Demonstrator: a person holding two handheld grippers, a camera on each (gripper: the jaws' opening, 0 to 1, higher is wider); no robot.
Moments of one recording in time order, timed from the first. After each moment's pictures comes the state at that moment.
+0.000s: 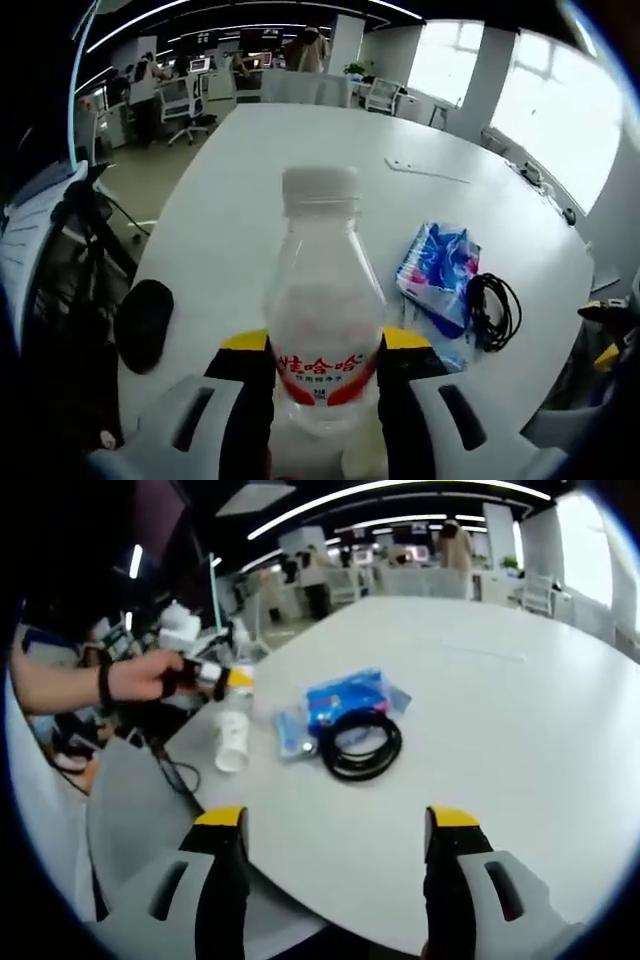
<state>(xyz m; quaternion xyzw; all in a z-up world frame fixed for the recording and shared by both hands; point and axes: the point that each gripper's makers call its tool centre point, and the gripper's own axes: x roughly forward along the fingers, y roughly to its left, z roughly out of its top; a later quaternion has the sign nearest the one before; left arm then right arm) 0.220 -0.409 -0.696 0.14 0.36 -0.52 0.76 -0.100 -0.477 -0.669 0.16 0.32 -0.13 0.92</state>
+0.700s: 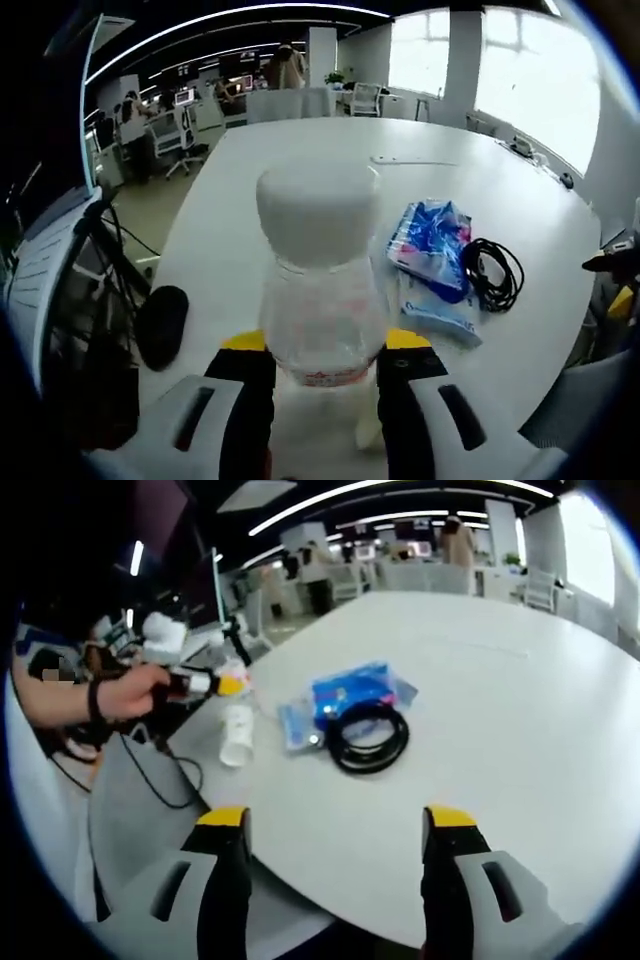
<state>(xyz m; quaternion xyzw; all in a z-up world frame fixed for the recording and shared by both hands) 0.204 -0.386 -0.696 0.20 0.30 -0.53 0.77 -0.100 -0.468 -0.673 0.17 0.32 -0.13 0.92</state>
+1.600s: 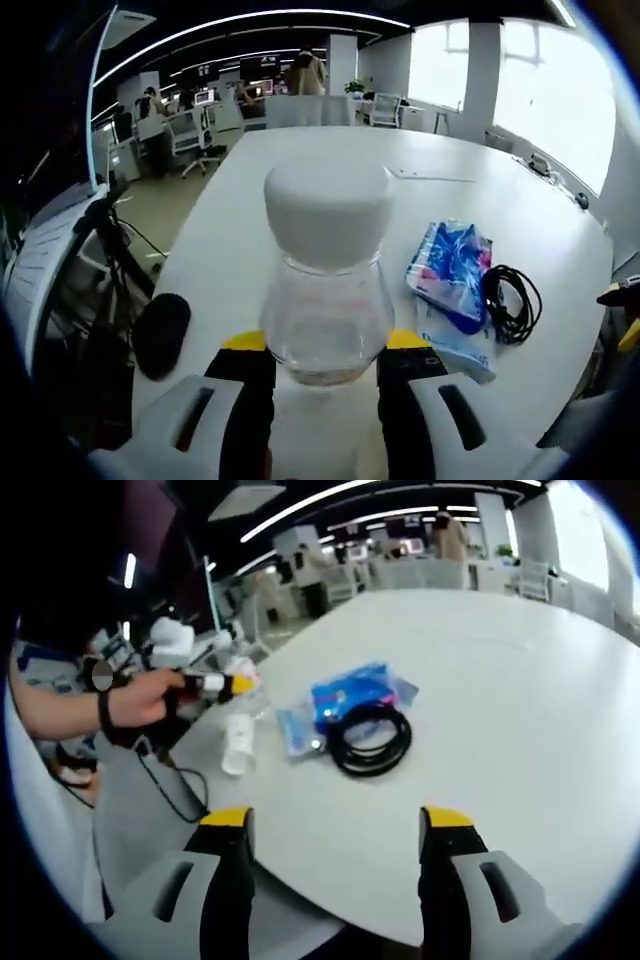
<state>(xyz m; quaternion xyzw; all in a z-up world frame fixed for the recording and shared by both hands) 0.229 -0.415 -0.695 0.16 0.30 -0.50 0.80 -0.093 -0.469 -0.673 0.19 0.31 -0.14 0.92</state>
